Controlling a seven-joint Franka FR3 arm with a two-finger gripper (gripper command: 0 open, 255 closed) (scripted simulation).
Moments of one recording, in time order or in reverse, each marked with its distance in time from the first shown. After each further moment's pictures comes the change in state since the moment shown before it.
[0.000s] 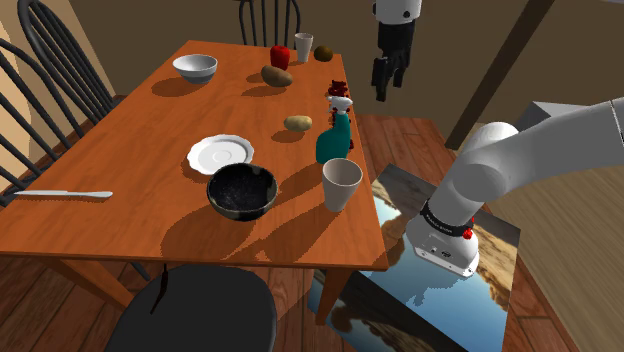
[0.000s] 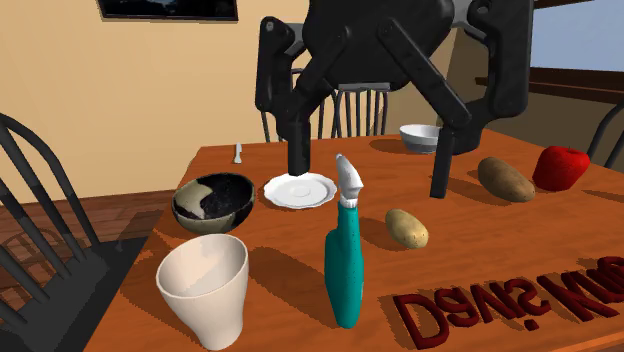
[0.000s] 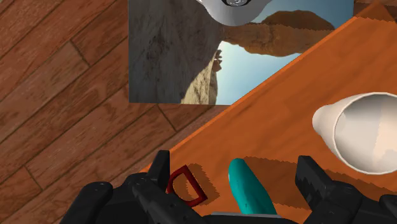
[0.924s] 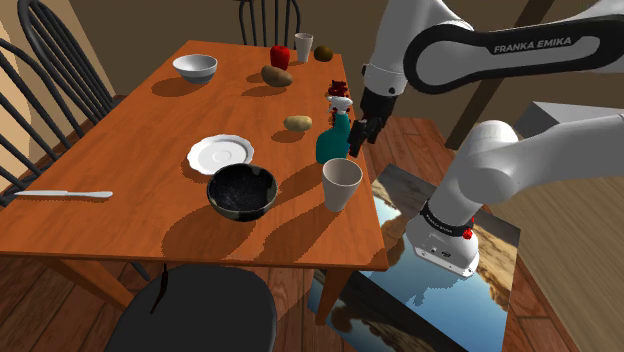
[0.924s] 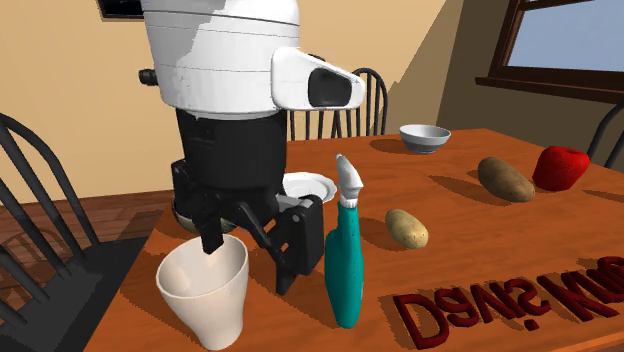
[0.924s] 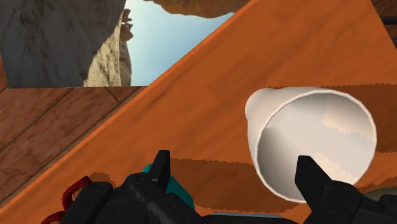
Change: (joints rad) arm 0.133 -0.196 0.124 -0.434 0.265 0.449 0.148
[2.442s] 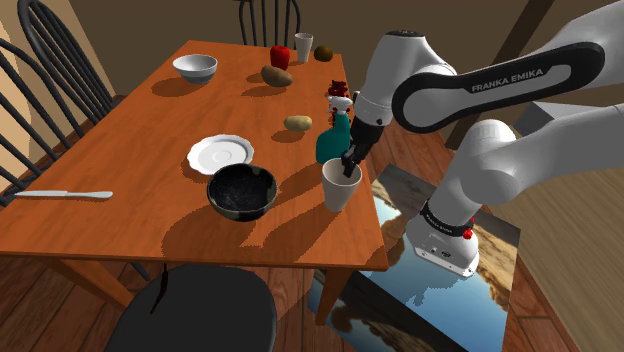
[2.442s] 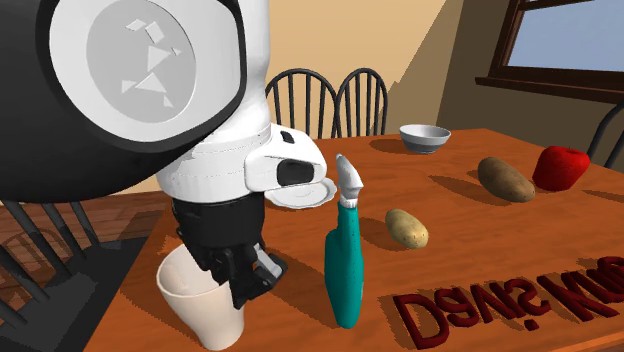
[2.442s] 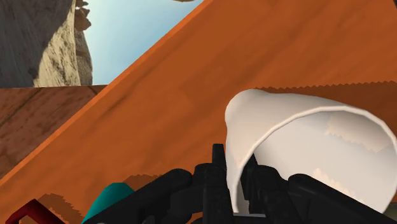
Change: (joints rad) arm 0.068 0.075 0.073 -0.131 0.110 0.263 0.030
